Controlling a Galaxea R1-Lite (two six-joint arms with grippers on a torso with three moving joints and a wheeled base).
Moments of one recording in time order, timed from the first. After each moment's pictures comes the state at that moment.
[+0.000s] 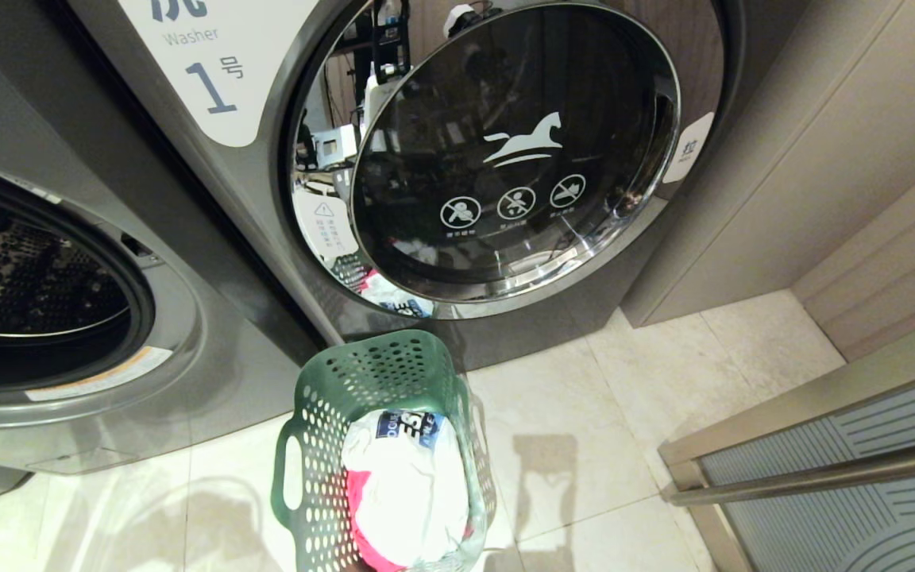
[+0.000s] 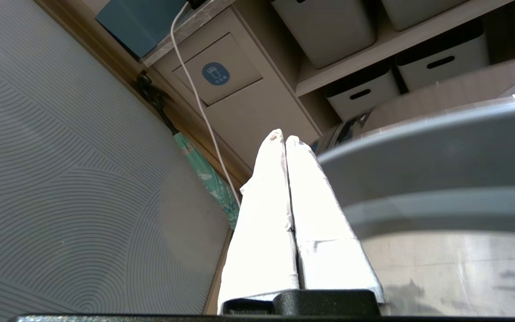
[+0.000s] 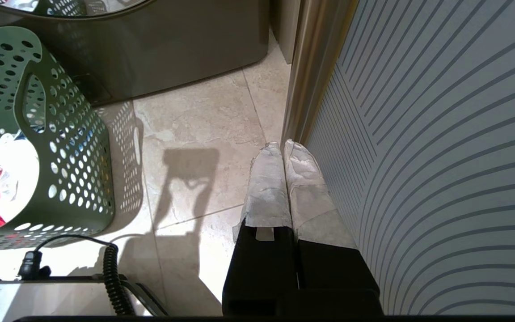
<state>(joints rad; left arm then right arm) 1.72 1.99 -1.50 -0.31 0.29 0.16 0.01 0.00 0.00 0.00 -0.02 0.02</state>
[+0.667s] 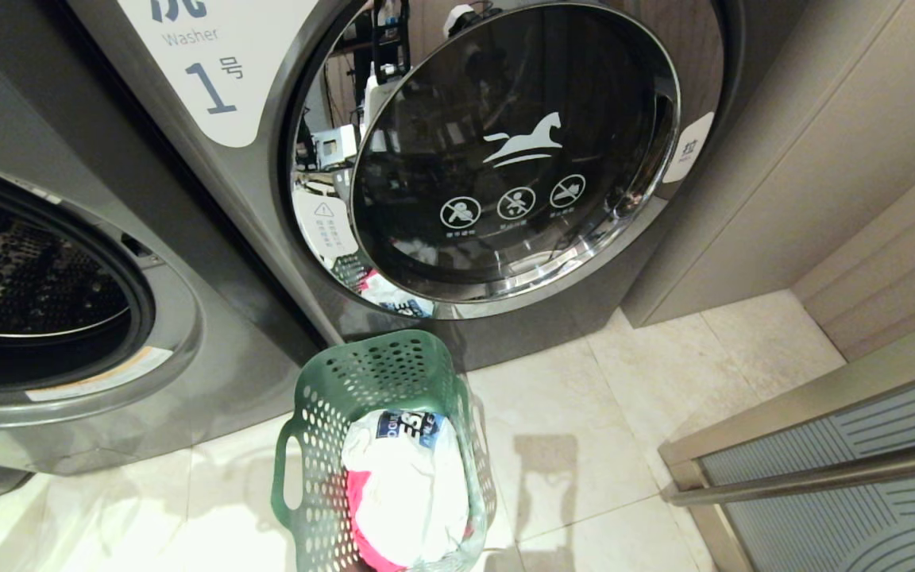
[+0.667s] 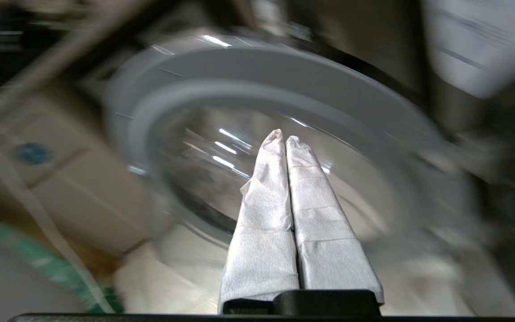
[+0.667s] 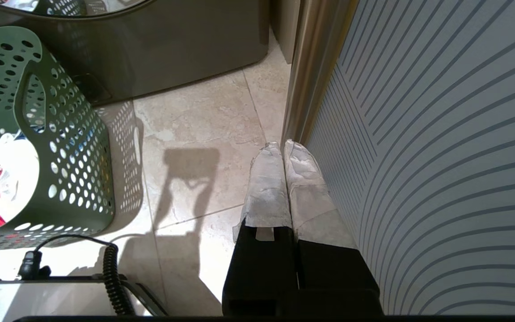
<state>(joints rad) 1.29 1.54 -1.10 -0.41 0.18 0.05 0.01 0.00 0.00 0.00 -0.02 0.02</state>
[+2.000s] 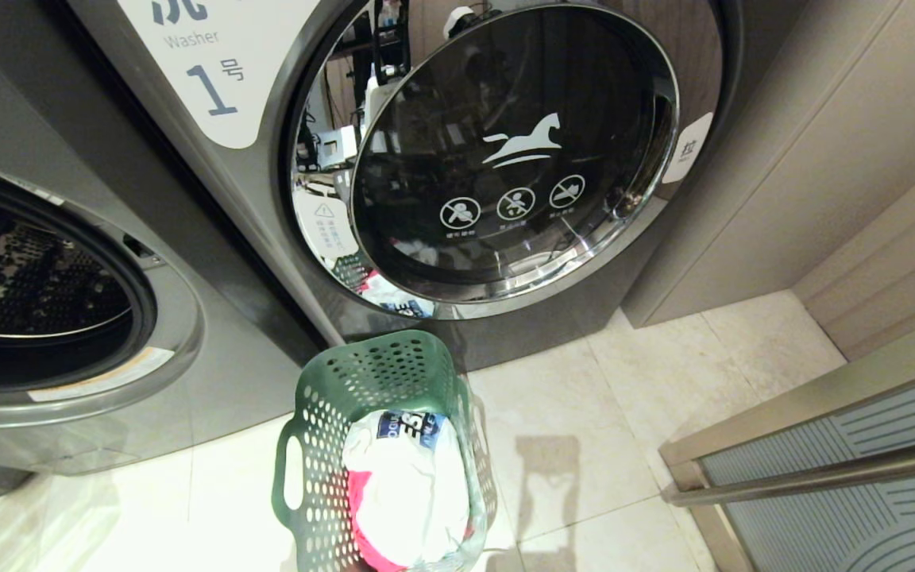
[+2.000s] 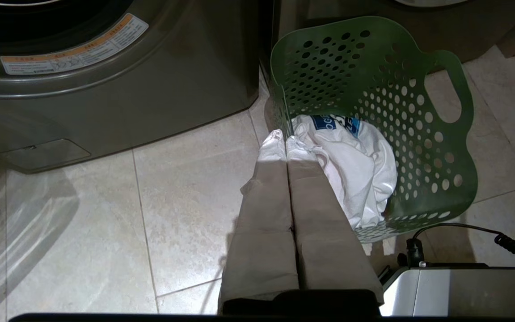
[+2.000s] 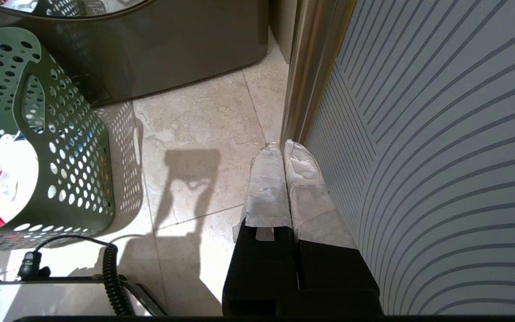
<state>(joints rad) 0.01 0.03 0.00 0.00 0.00 0.01 0.01 0.00 0.00 0.00 -0.02 0.02</state>
